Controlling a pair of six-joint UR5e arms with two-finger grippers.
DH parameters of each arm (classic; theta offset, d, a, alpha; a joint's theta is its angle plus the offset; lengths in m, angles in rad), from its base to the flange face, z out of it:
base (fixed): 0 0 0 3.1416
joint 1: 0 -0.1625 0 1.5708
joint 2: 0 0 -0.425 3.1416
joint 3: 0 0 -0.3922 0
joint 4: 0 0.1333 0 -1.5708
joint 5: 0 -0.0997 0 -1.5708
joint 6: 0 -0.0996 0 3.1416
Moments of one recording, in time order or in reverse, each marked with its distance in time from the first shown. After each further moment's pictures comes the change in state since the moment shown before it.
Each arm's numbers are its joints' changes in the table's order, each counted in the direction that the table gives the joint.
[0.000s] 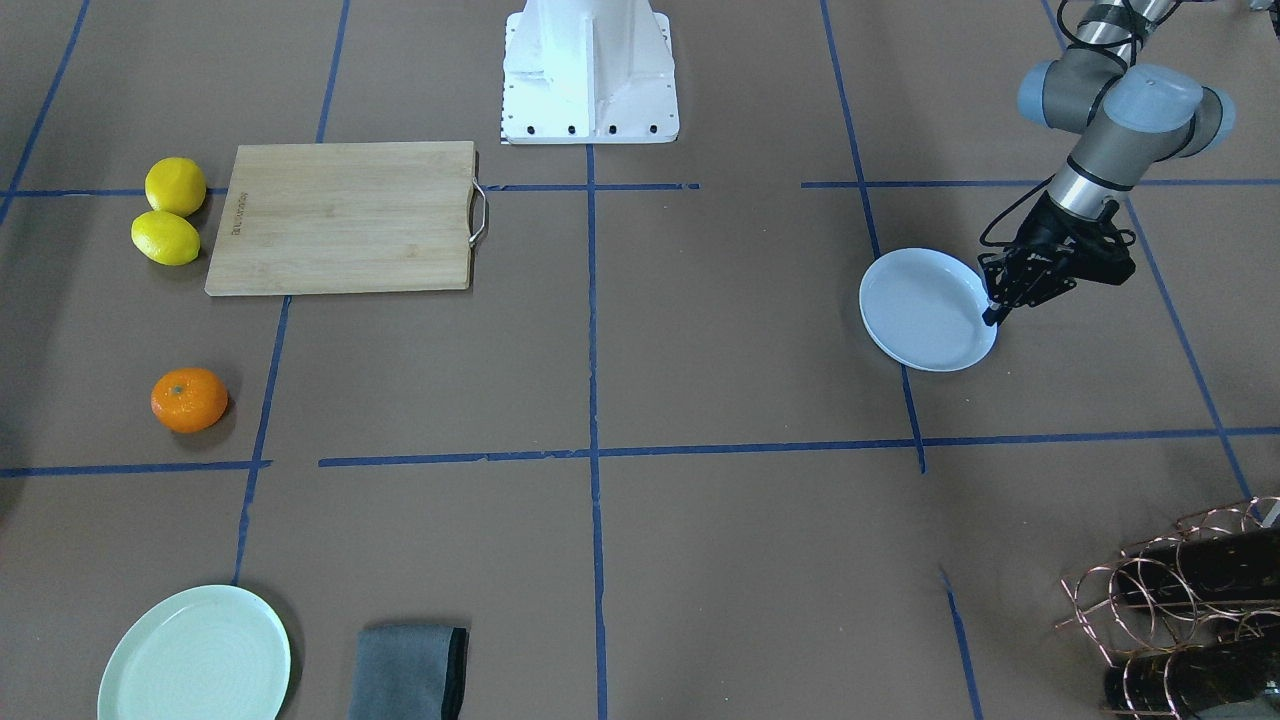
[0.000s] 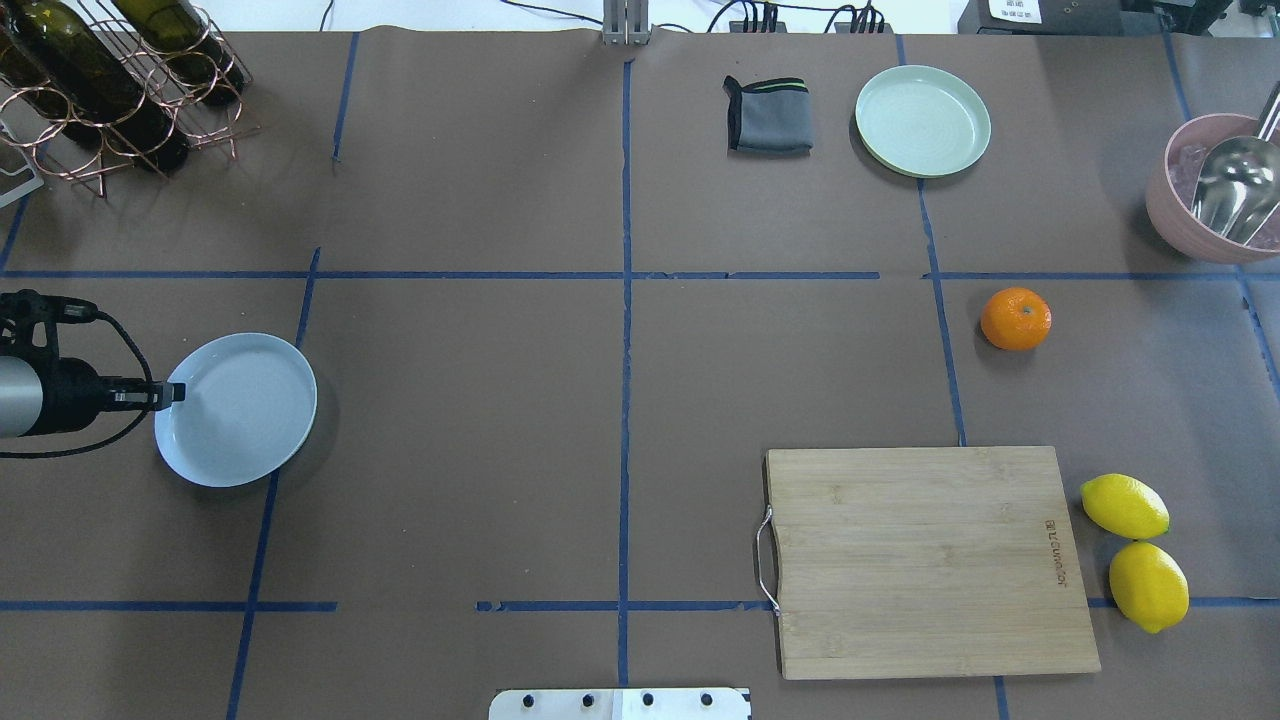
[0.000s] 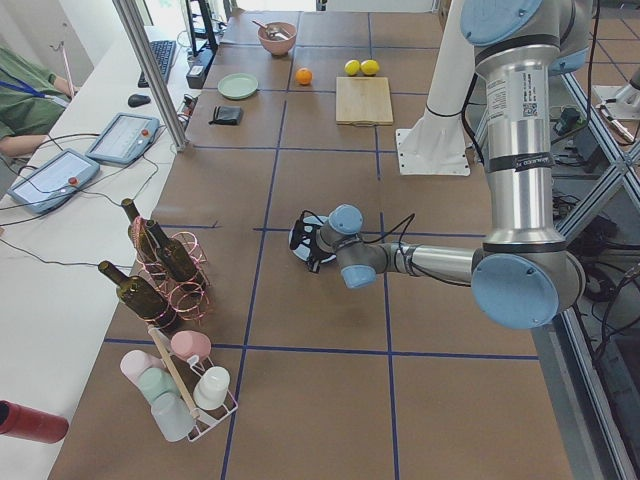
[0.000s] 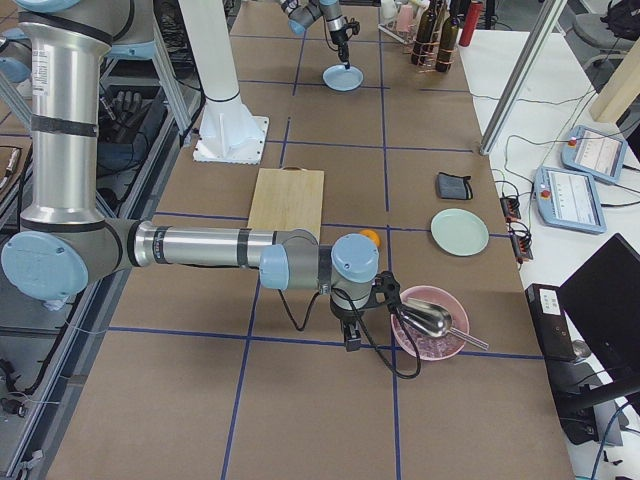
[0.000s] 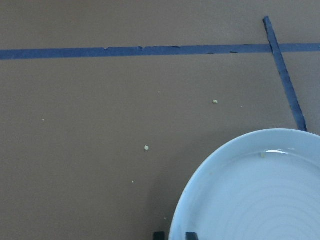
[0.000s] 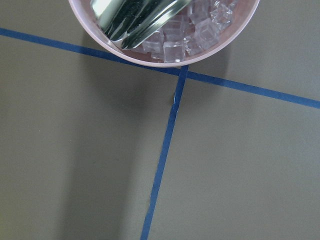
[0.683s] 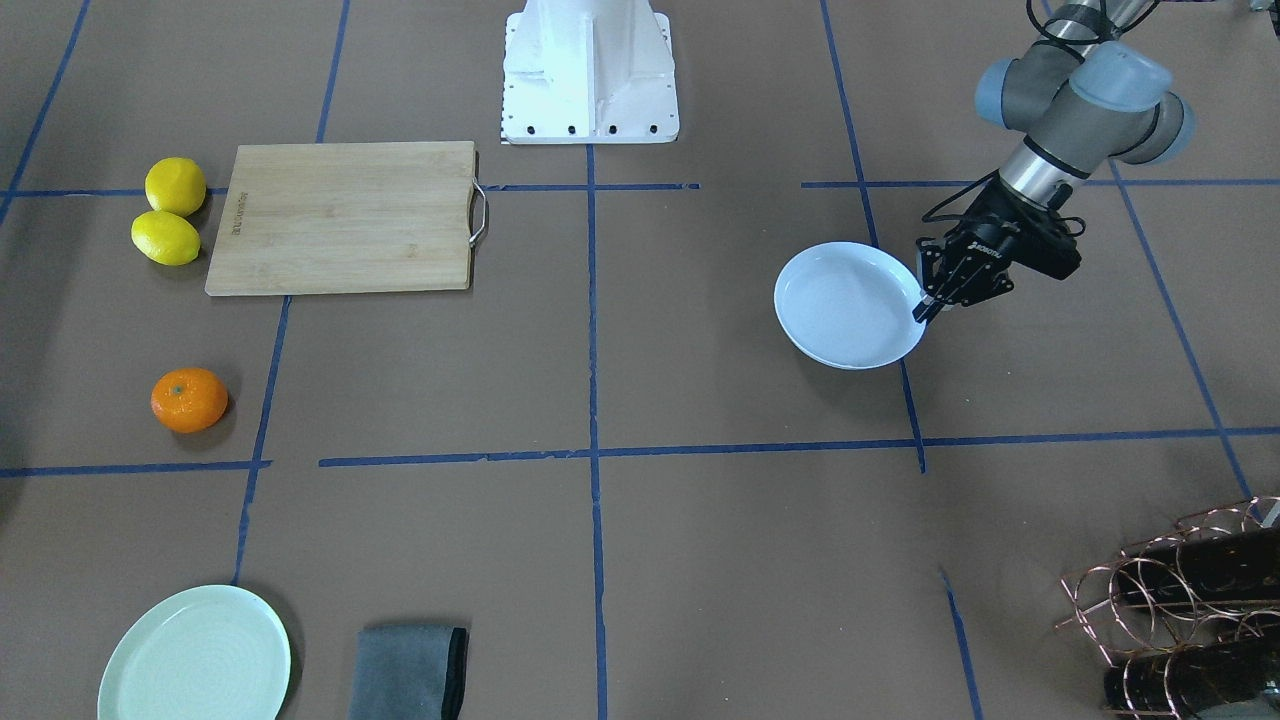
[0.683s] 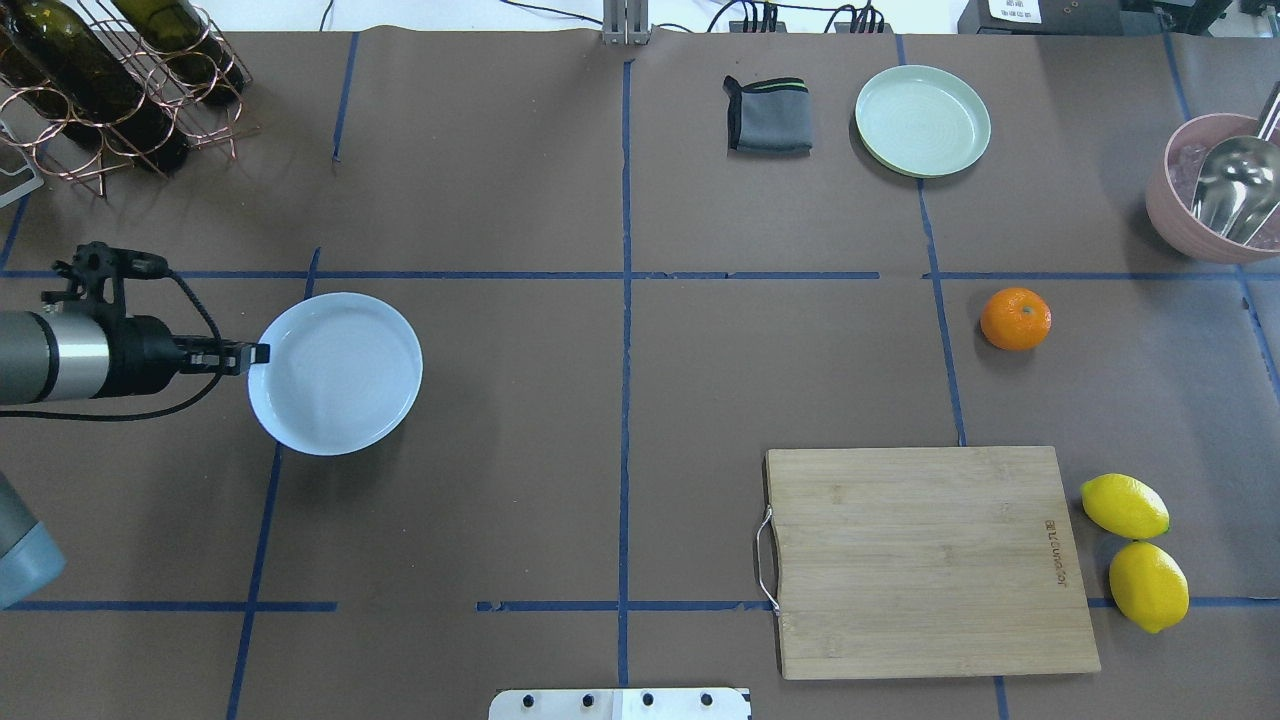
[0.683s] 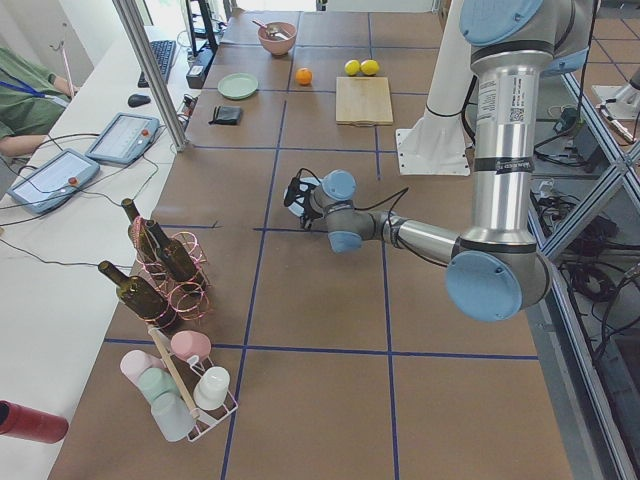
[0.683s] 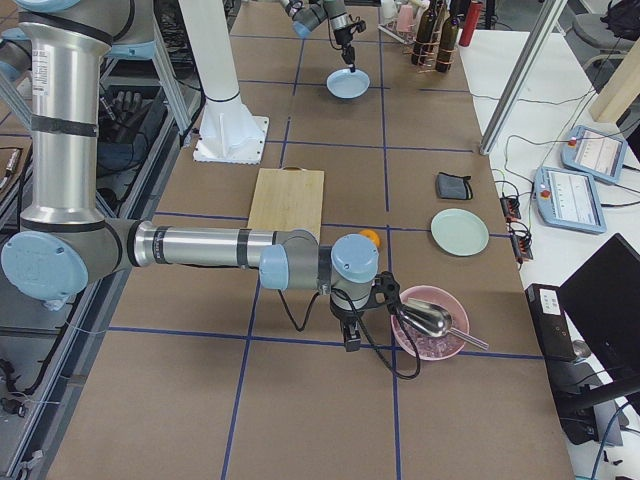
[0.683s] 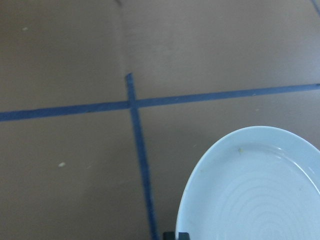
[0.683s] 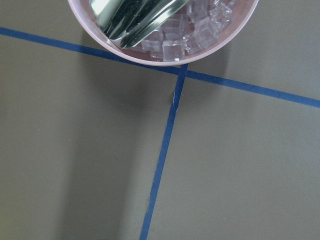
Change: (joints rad) left arm -0.002 0.178 -0.084 0.045 0.038 0.003; right arm 0.000 0.003 0.000 0.000 0.001 0.001
